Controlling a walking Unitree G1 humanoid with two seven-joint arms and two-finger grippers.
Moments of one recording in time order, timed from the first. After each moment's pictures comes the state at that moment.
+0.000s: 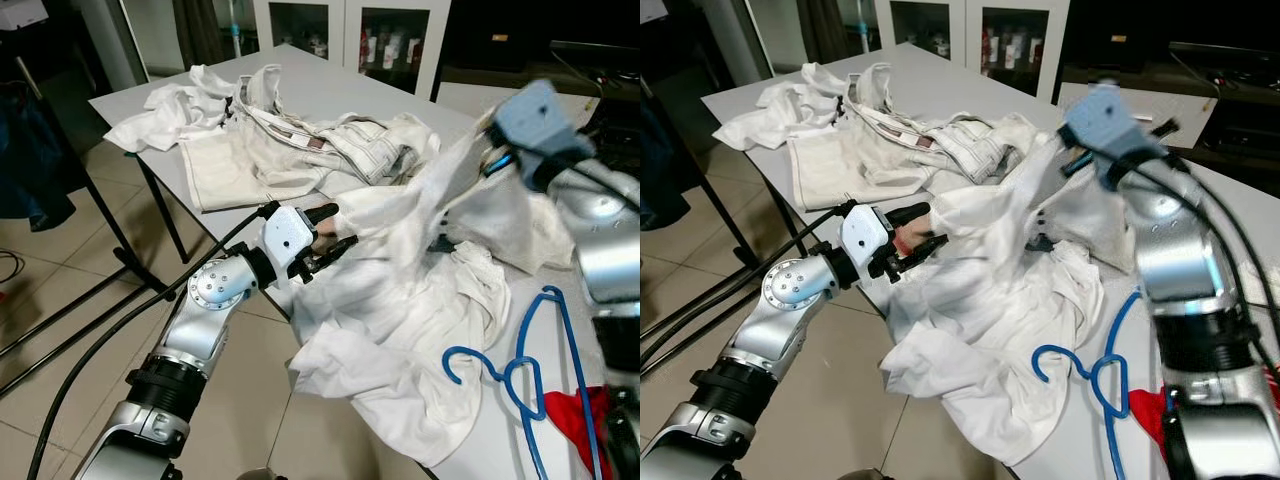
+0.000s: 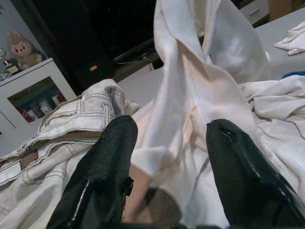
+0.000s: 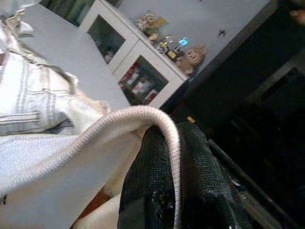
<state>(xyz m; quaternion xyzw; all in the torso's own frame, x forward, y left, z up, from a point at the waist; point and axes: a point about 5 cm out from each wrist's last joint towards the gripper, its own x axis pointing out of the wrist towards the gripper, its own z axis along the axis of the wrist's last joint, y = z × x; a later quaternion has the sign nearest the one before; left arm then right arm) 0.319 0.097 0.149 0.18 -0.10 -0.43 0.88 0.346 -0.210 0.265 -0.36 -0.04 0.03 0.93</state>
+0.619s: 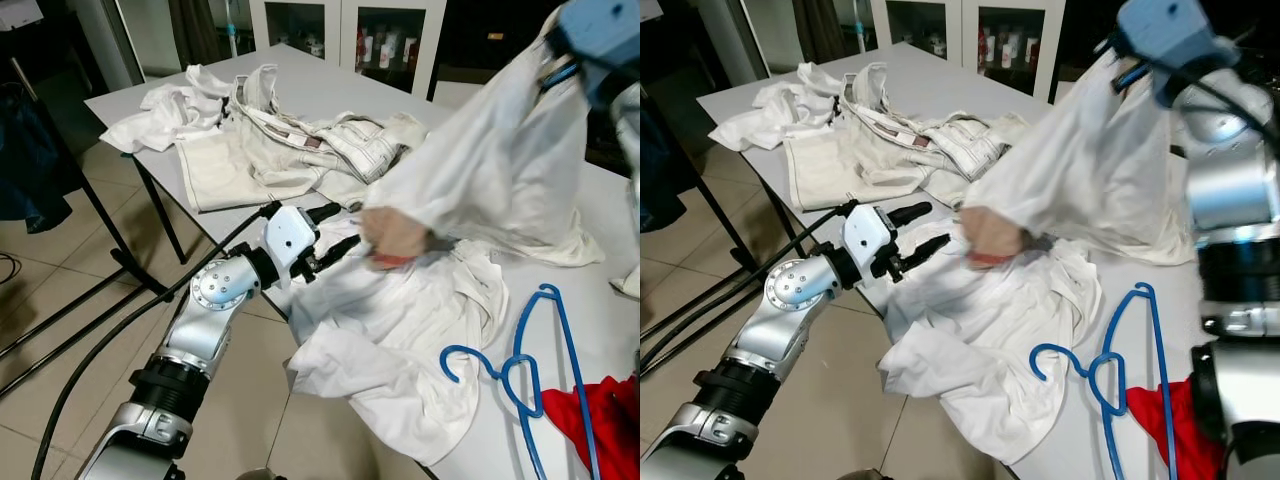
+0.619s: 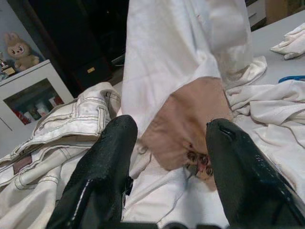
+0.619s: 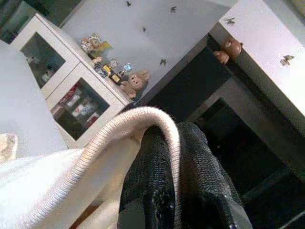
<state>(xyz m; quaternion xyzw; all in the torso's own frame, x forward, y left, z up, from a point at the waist) 0.319 0.093 0.149 0.17 -0.11 -0.43 0.88 0.358 -0.239 0.341 -0.41 -0.12 -0.04 0.90</state>
